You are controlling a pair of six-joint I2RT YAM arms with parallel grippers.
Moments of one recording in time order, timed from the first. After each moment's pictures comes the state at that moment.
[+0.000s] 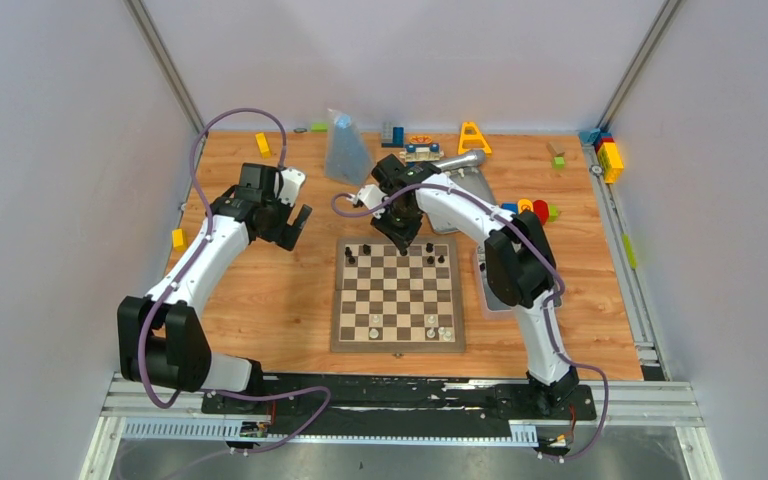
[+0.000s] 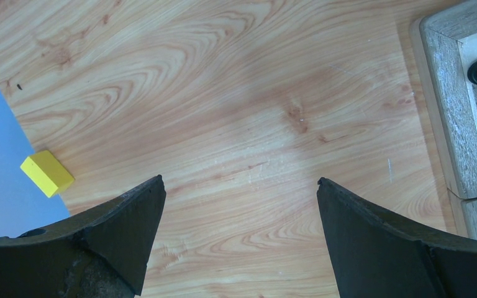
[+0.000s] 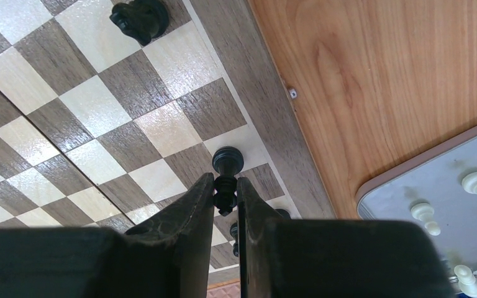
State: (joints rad) left arm -0.17 1.38 1.09 -0.65 -0.07 0.30; right arm 0.68 2.18 1.90 -1.03 -0.15 -0.41
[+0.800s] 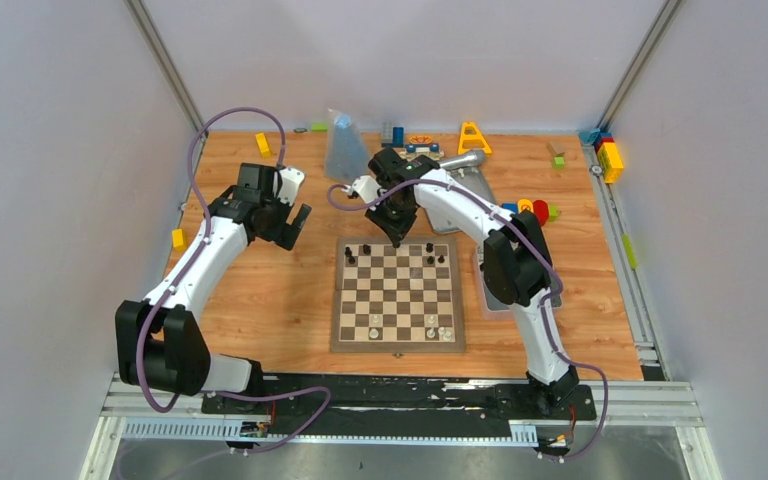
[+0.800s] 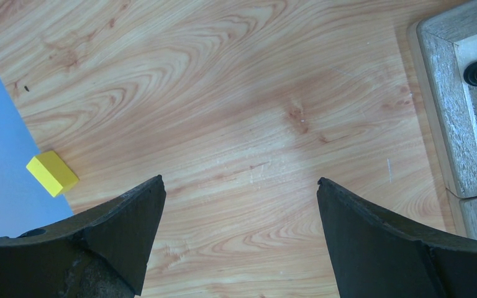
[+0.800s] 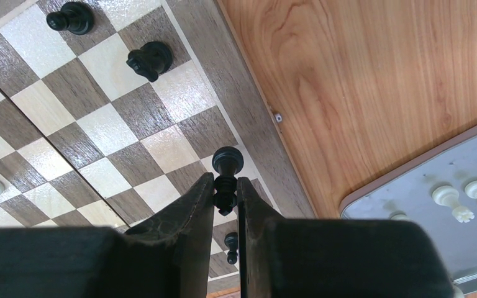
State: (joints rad) left arm -0.17 1.37 1.09 -0.65 -0.07 0.31; right arm 0.68 2.21 1.99 -1.04 -0.16 -0.40
